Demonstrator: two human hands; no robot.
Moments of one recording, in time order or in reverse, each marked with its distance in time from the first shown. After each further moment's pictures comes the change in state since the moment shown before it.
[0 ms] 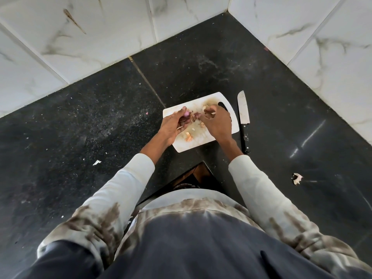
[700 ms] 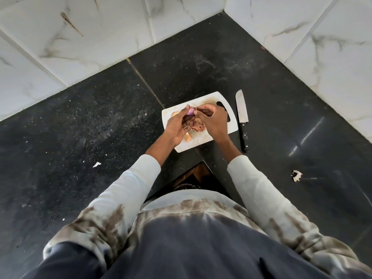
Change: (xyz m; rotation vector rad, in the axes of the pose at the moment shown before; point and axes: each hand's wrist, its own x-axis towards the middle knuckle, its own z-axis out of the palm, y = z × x) left_hand -0.013 -0.001 0.023 -0.148 -0.051 -0.027; right_hand -0.008 -0.010 0.002 0.251 0.014 -0.106
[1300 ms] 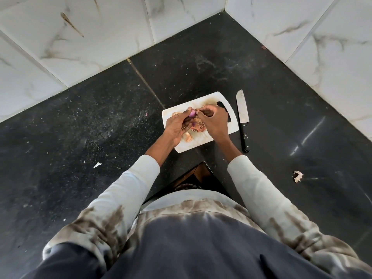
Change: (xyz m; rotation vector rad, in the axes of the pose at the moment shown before) left_hand 0.011 -0.003 -0.008 0.088 0.023 0.023; right_hand 0.005 0.004 0.004 -0.036 0.027 0.067
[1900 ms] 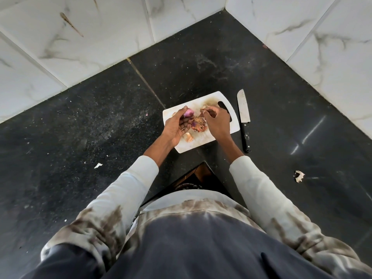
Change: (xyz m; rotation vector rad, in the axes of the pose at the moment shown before) left_hand -0.001 0.003 -0.006 -0.038 0.024 -0.040; right_hand 0.003 0.006 -0.003 -0.101 -0.008 0.078
